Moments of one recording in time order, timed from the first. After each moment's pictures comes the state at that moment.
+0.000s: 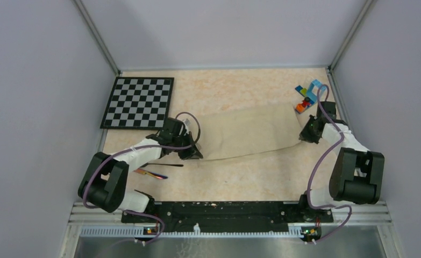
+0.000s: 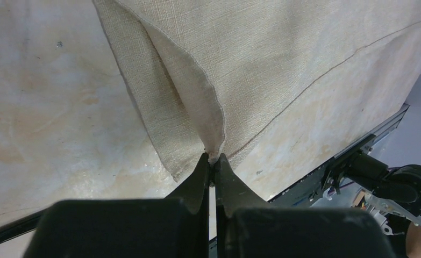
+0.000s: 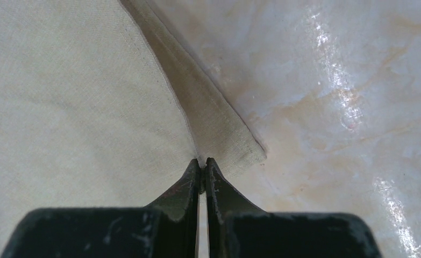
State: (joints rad) left arm -0.43 1.41 0.66 -0.22 0.43 -0.71; right arm -0.17 1.44 0.83 -0.45 -0.04 0.42
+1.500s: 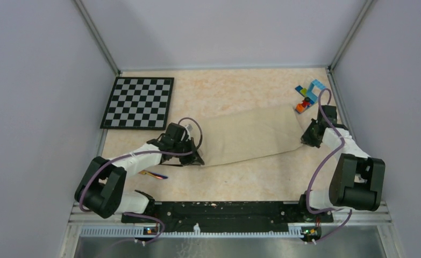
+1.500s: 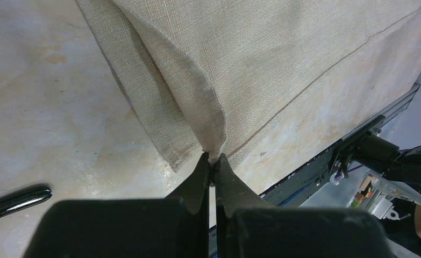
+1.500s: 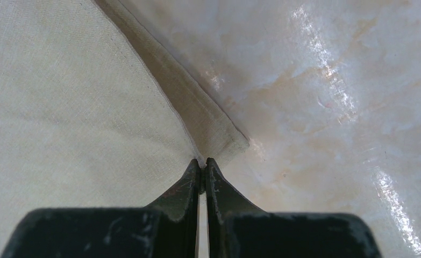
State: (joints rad) left arm -0.49 1.35 0.60 -0.22 0.43 -0.73; right arm -0.19 1.37 0.77 -0.46 0.01 0.44
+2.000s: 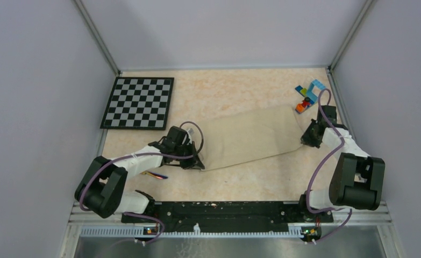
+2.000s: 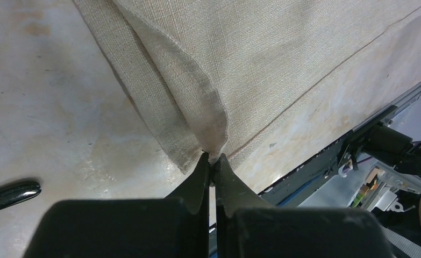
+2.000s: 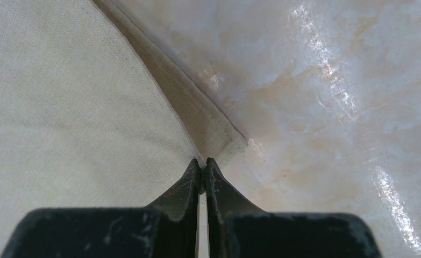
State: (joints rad) left arm -0.51 1.35 0.56 -0.21 0.43 -0.73; right arm -0.19 1.38 0.77 -0.46 0.01 0.44
